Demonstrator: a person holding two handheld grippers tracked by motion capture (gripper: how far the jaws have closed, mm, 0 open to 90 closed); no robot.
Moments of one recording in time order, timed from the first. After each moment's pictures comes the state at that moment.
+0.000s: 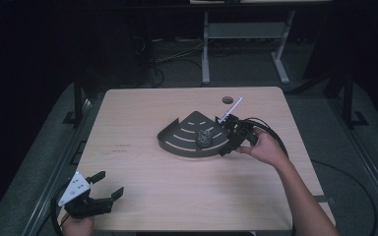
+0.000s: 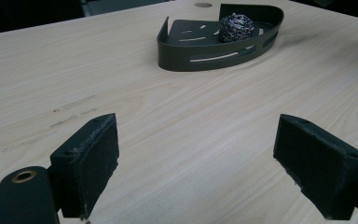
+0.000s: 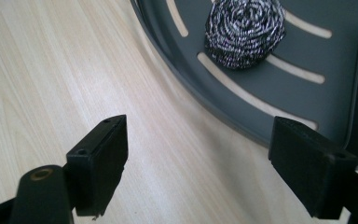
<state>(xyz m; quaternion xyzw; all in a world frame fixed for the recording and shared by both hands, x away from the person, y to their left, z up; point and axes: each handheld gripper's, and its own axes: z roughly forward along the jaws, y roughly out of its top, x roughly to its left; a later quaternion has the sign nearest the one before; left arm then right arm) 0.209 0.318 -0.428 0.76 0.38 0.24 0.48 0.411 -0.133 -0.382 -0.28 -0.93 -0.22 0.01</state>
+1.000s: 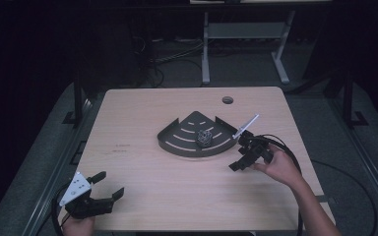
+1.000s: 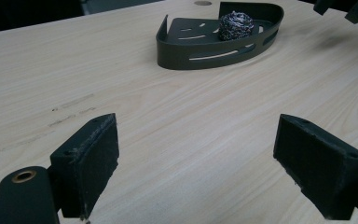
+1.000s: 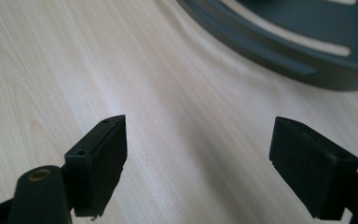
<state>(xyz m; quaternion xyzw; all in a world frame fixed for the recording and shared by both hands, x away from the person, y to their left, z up) 0.209 0.316 -0.429 0.76 0.38 0.24 0.48 0.370 -0.170 -0.407 -0.30 -0.93 -0.23 0.01</state>
